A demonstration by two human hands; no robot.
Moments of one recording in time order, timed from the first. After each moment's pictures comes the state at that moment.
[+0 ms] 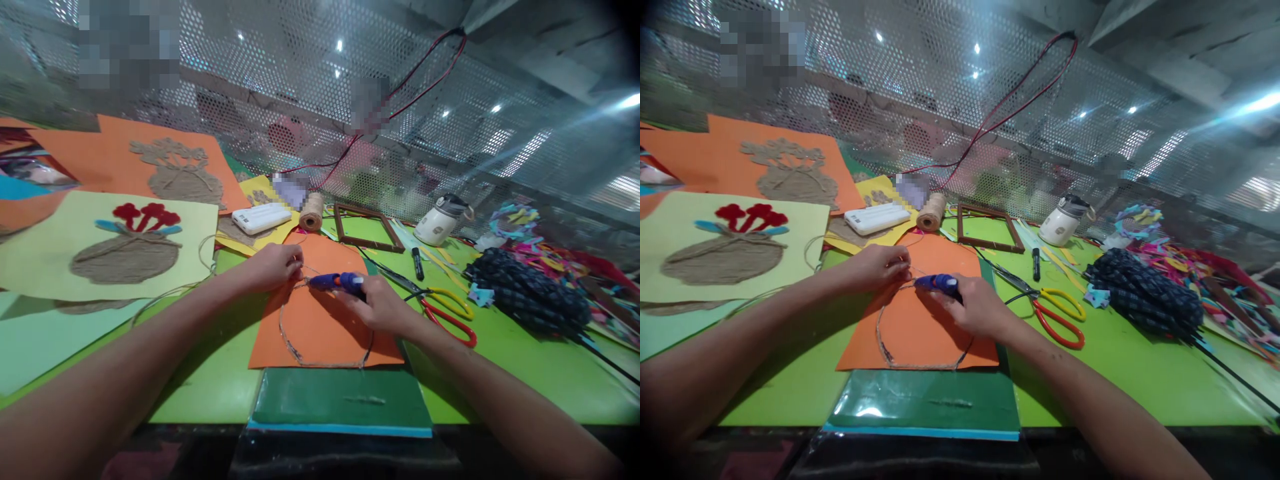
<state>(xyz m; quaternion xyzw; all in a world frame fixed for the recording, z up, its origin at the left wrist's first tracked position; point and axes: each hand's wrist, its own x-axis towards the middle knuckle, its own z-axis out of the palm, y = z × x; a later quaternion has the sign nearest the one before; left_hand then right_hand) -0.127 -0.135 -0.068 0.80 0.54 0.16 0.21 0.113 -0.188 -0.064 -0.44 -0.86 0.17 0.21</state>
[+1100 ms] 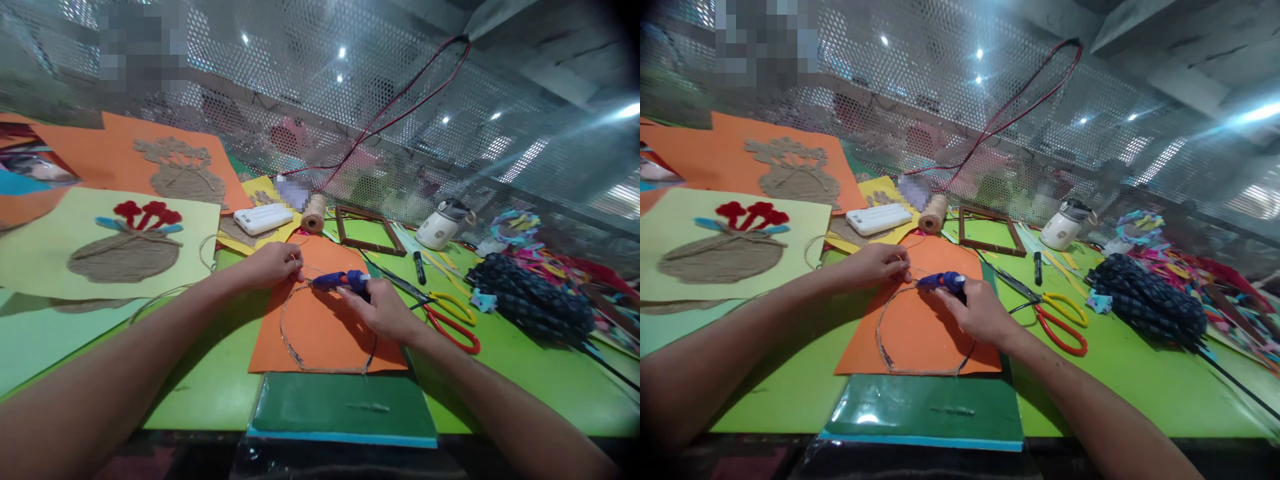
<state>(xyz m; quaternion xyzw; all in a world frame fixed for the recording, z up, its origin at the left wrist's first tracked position) -0.136 -0.124 -0.082 0.75 0.51 0.22 0.35 0.109 -0.190 -0.066 -0.49 -0.82 0.18 0.24</state>
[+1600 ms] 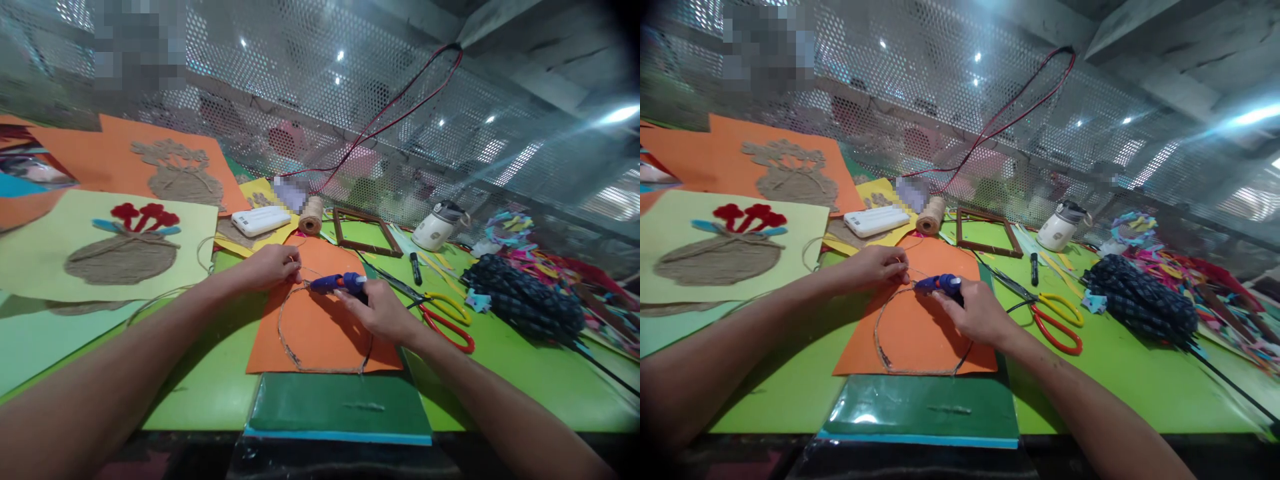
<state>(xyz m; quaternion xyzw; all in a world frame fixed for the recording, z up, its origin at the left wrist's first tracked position) -0.135 -0.127 -0.077 0.77 0.51 0.21 0.32 0.112 -0.191 -0.064 -0.48 -0.83 0.16 0.23</state>
